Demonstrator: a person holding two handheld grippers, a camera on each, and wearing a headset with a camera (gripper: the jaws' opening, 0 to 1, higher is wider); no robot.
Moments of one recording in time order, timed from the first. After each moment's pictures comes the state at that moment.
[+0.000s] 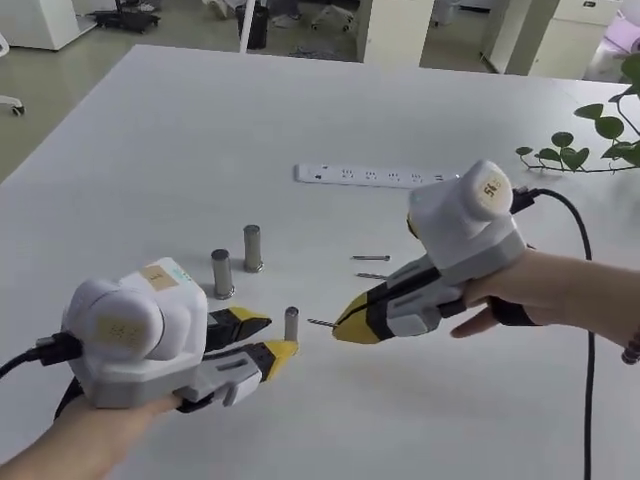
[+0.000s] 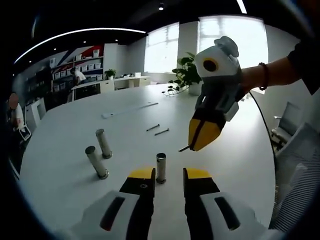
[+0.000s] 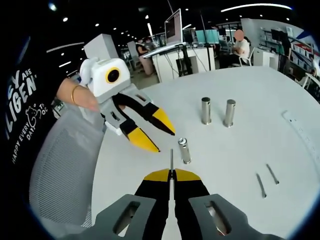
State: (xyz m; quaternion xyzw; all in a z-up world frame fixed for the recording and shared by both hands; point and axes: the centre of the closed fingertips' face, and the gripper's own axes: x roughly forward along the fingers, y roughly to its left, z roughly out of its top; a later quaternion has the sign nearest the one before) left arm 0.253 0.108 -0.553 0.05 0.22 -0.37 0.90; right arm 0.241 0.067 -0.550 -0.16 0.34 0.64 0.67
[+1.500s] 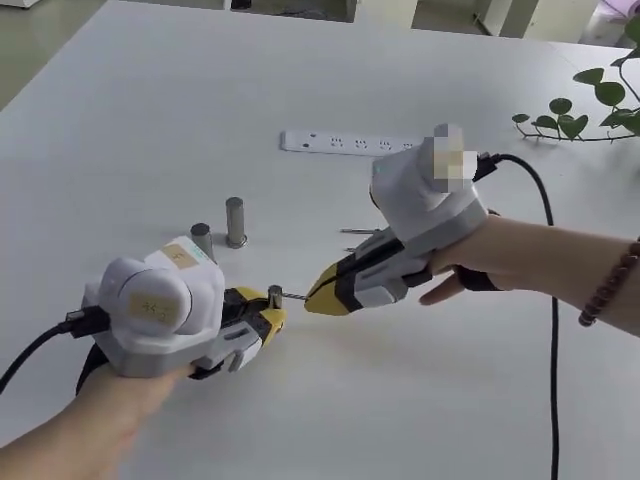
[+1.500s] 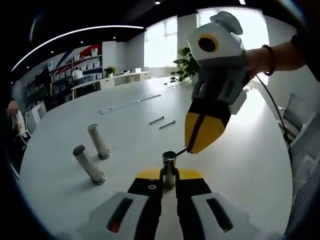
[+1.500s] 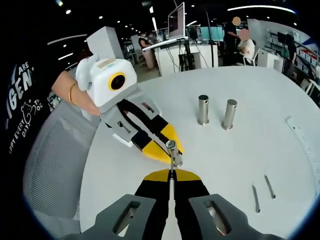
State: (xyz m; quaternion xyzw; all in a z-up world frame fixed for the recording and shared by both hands) left arm 0.278 0.097 -0.583 0.08 0.24 -0.37 0.90; right arm 0.259 0.078 -0.567 -0.21 0.33 0.65 0.66
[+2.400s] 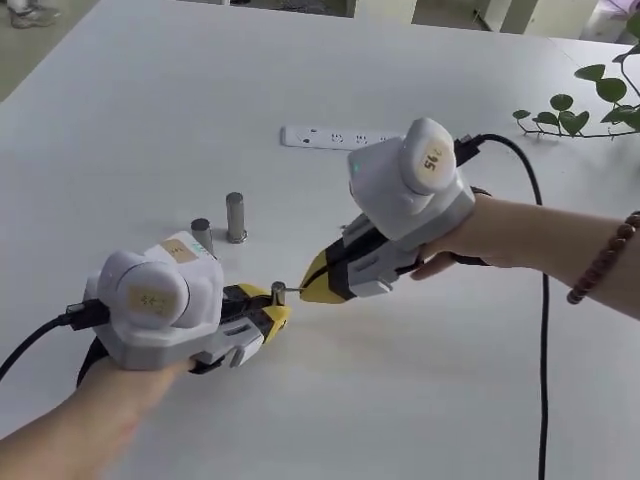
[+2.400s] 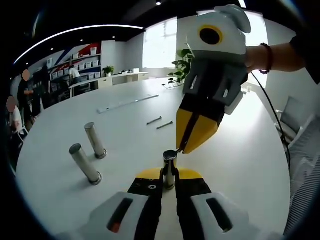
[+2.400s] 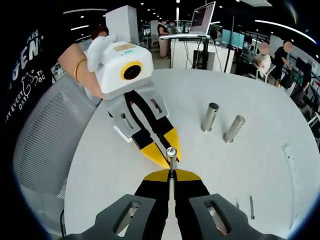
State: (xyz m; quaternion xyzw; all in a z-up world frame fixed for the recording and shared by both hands) left arm 0.278 0.094 -0.583 0.07 0.23 -0.38 0.89; right arm 0.263 0.087 -0.565 -0.30 0.28 0.66 0.62
